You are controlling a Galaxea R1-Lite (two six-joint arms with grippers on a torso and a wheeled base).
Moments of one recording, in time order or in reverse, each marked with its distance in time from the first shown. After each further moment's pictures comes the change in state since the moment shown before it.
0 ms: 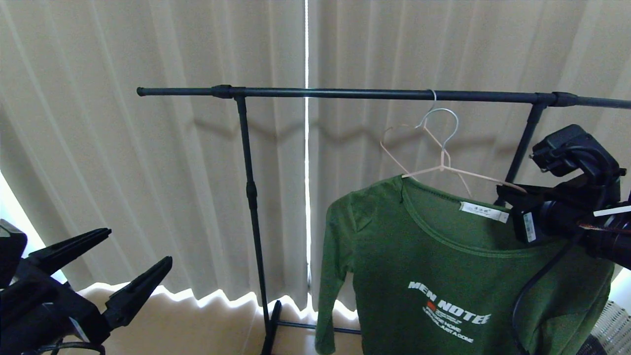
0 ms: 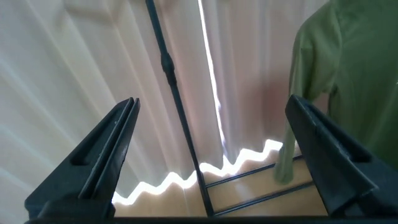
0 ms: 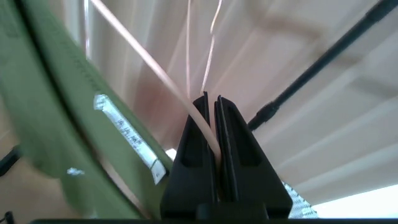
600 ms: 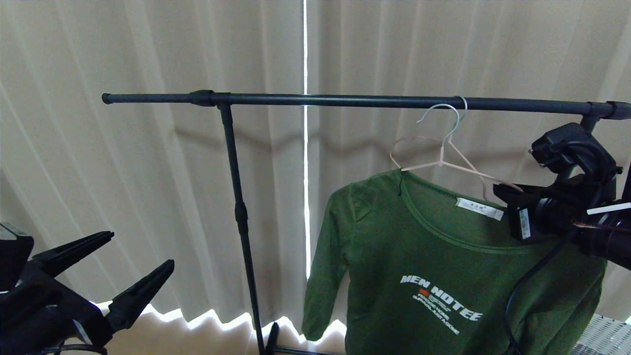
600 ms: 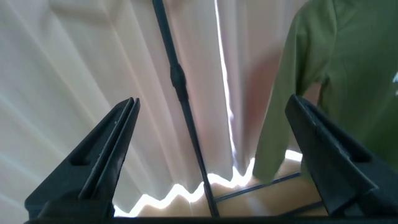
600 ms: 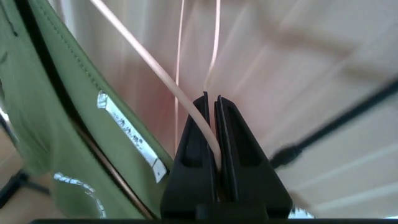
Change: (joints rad) left arm -0.001 0.009 0.008 -0.002 0.000 0.001; right arm 0.004 0.020 -0.013 -0.003 0.000 0.063
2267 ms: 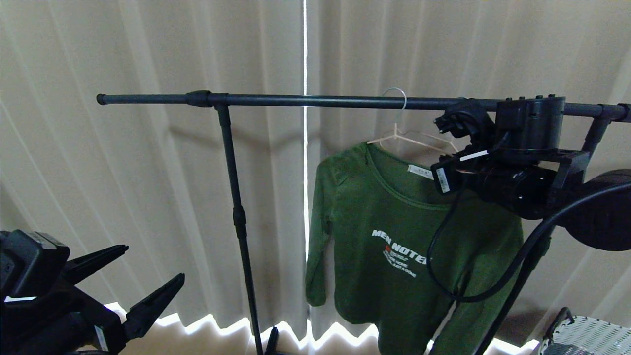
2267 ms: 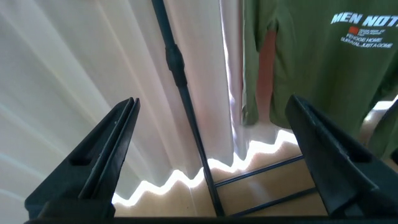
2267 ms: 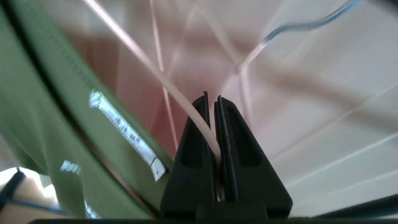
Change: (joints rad) left arm -0.003 0.065 0.027 -0.002 0.001 0.003; right arm 0.100 0.361 -0.391 0.033 -0.232 -0.012
